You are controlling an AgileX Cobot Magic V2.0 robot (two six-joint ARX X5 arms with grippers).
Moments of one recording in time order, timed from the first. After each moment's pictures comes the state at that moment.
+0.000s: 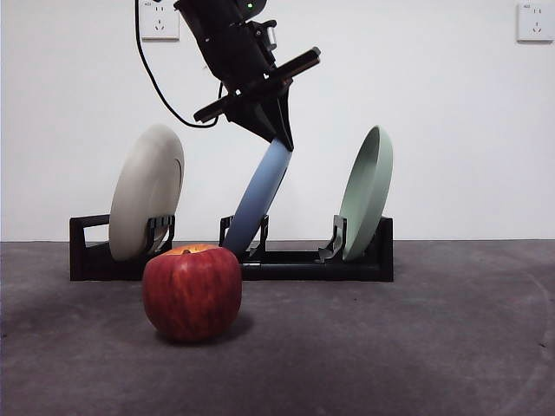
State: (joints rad) left arm -0.51 2.12 2.12 -0.88 0.19 -0.21; right arm -0.01 1.13 1.12 -0.97 -0.36 0.19
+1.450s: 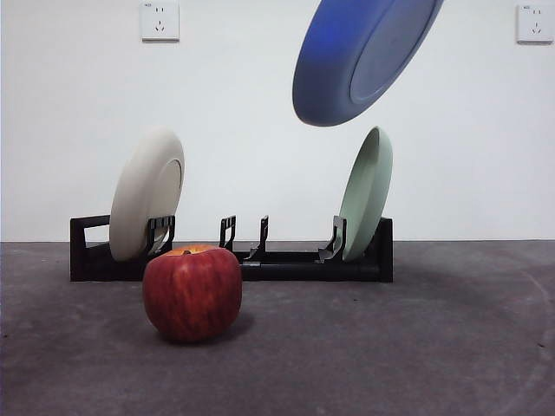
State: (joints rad) left arm -1.06 1.81 2.12 -1.13 -0.07 -0.04; right arm -0.01 0.69 1.12 -1.23 -0.08 0.18
